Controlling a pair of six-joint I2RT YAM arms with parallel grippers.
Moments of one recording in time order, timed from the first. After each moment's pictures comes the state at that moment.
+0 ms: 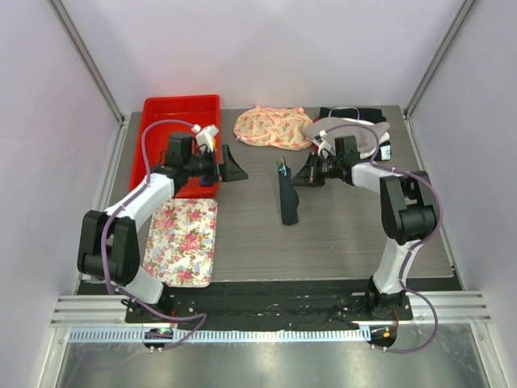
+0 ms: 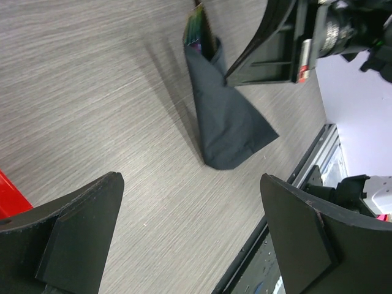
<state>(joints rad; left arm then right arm) -0.25 1.55 1.07 -0.13 0.69 -0.42 0.17 1.90 1.11 -0.02 -0.87 0.45</state>
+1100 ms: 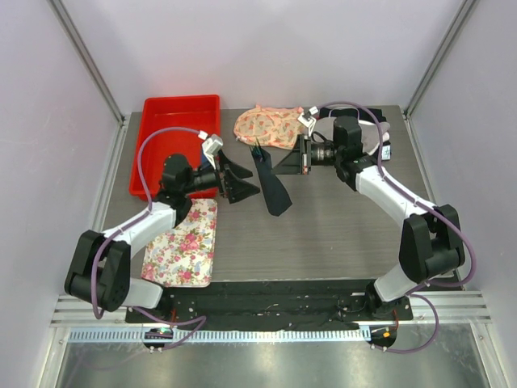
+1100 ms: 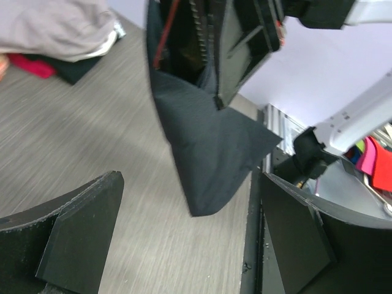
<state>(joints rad) -0.35 1.38 0.74 0.68 0.93 -0.51 0.32 1.55 1.14 0.14 -1.12 0.68</state>
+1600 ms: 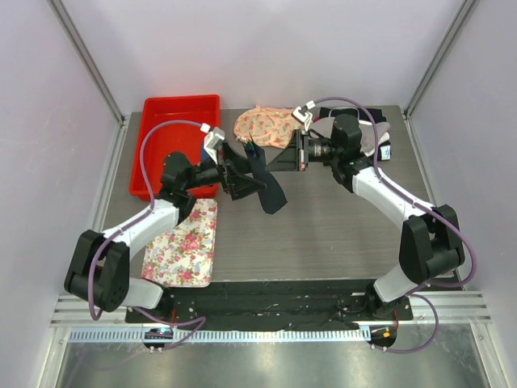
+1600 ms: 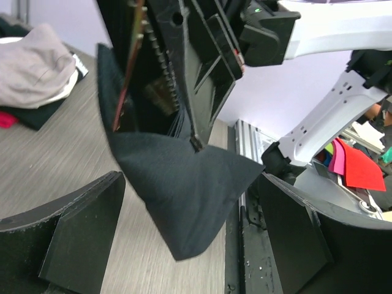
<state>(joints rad) -0.40 1.38 0.79 0.82 0.96 -0.63 0.37 1.55 1.14 0.37 -1.17 0.90</state>
